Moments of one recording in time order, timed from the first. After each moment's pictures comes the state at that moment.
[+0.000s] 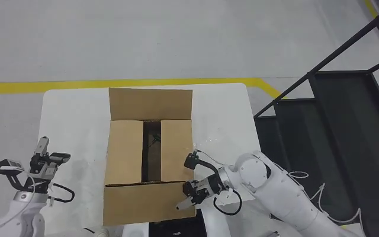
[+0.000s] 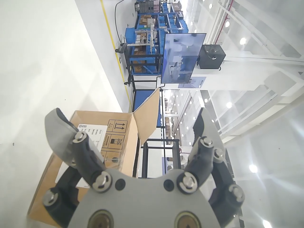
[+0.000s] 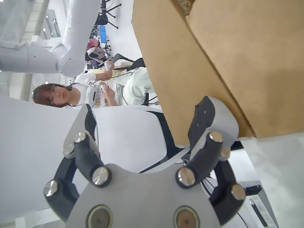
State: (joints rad) left arm 1.87 -1.20 -1.95 -1.74 -0.38 -0.28 -0.49; right arm -1.37 -1.01 0.97 -1.82 -0.04 -0.28 1.16
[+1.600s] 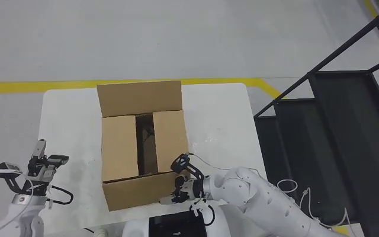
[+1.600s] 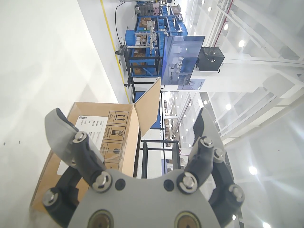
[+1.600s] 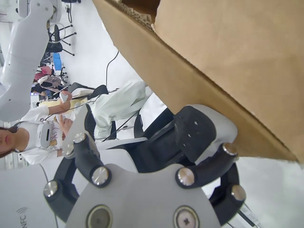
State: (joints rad) left arm 1.88 -1.21 -1.96 -1.73 -0.39 -0.30 -0.50; right arm -1.40 -1.02 0.82 -1.92 -0.43 -0.07 0.76
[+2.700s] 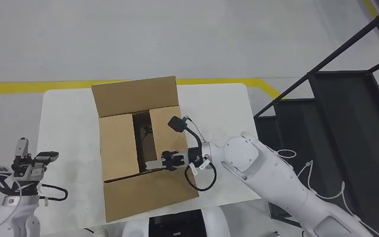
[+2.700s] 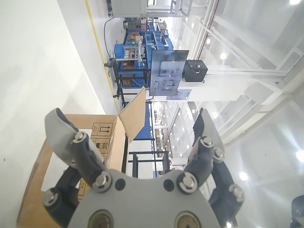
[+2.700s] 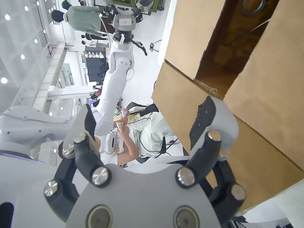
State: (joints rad) left arm 1.88 -1.22 -1.99 -1.75 -0.50 -0.34 -0.45; right arm -1.08 -1.08 0.83 -1.88 0.15 0.16 0.84
